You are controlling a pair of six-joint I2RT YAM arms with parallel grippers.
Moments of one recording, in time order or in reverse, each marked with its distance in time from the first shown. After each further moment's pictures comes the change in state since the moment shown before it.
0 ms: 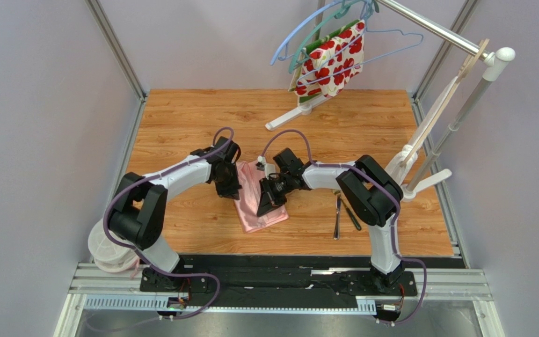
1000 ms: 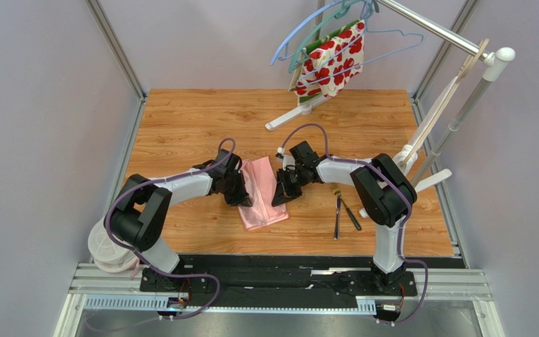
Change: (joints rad) left arm -0.039 -0.018 -0.197 0.306 0.188 -0.102; right arm -0.114 -0.072 -0.042 -0.090 0.132 0.039
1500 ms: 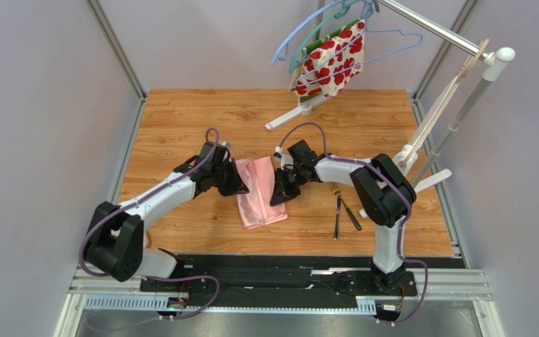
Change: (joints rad) left arm 0.030 -0.201 0.024 -0.047 -0.016 0.013; right arm 0.008 0.000 0.013 -0.010 -0.001 -0.006
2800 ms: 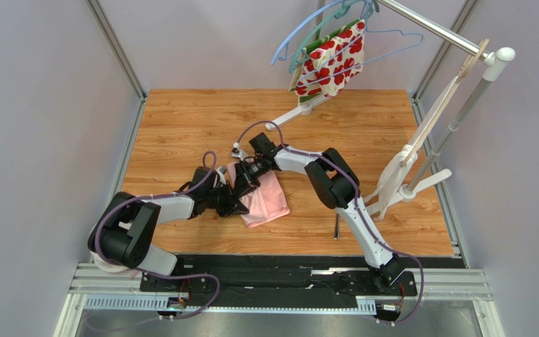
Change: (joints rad) left arm 0.098 0.047 -0.377 0.454 0.260 -0.038; right arm 0.103 0.557 0.697 -0.077 -0.402 0.026
